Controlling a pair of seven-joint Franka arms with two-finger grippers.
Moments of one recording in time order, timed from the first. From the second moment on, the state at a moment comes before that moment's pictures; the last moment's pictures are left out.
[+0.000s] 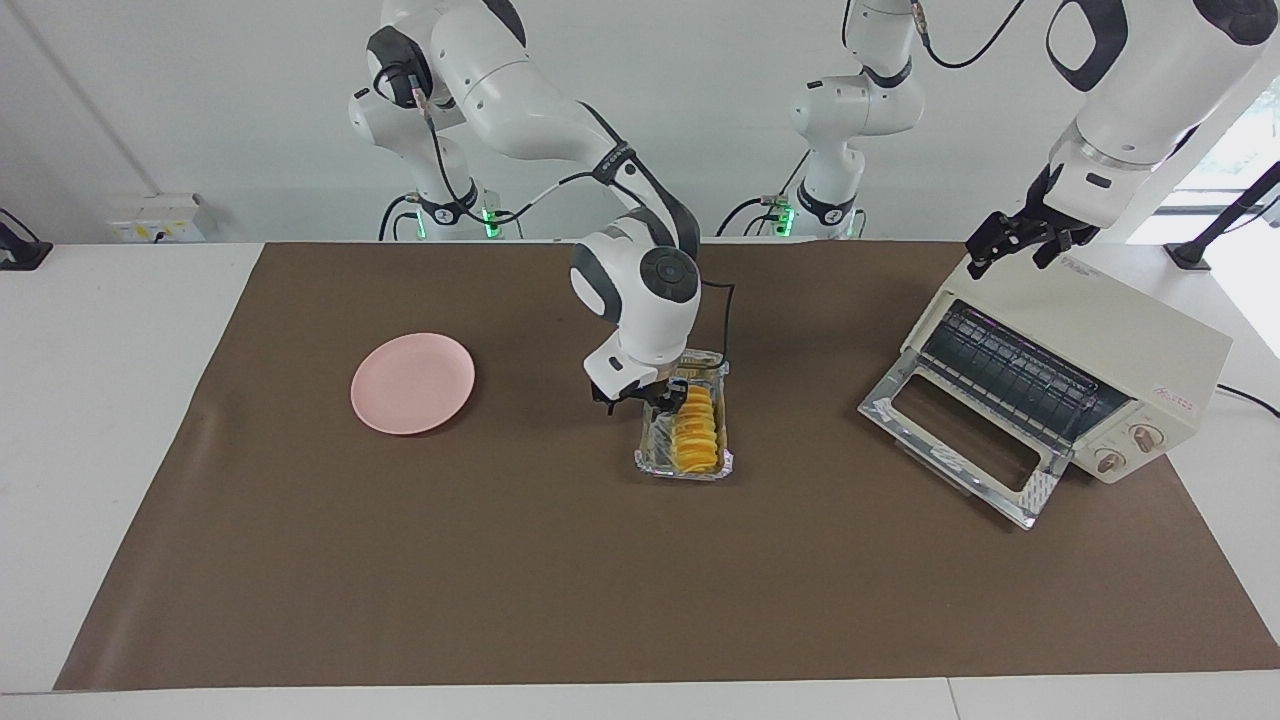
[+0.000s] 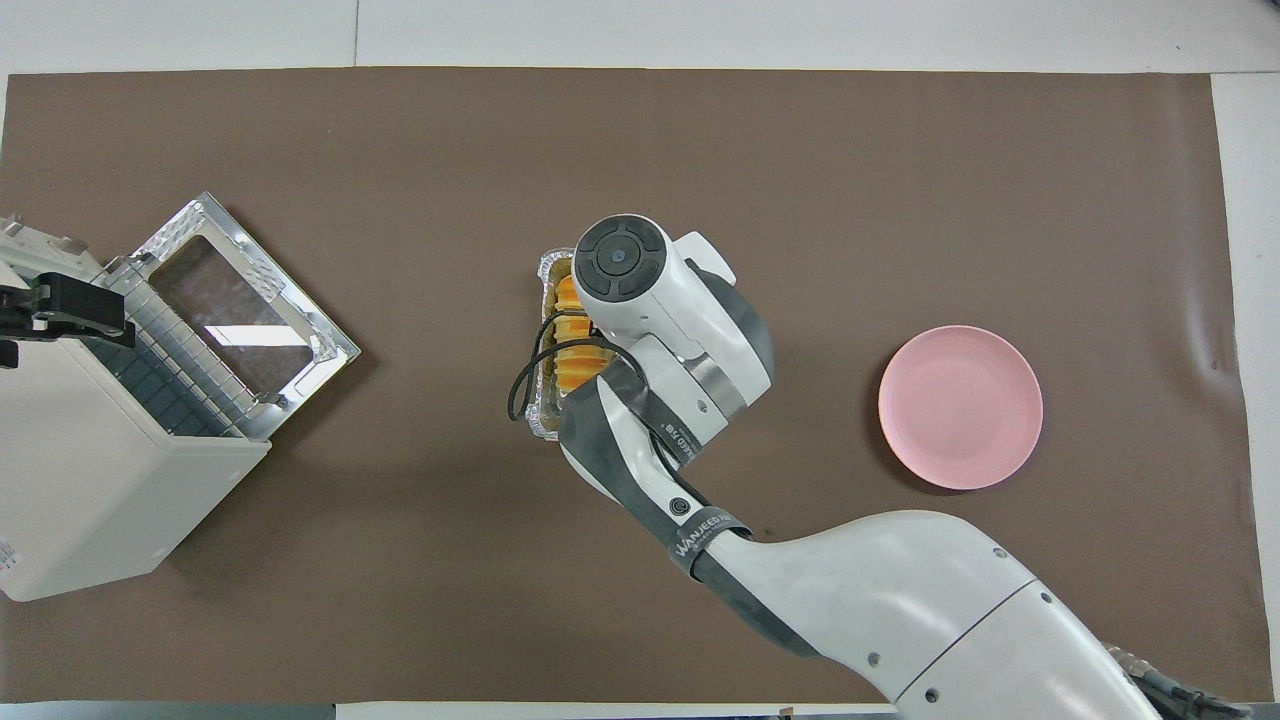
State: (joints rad) left arm 0.00 -0.04 -0.02 -1.64 0.01 1.52 -0.11; right arm 0.52 0.59 0.11 -1.49 -0.14 1.98 0.83
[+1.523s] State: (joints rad) left arm 0.00 -0.04 -0.02 -1.64 0.01 1.52 -0.11; right arm 0.11 0.46 0.09 -1.38 -0.08 1.82 0.19
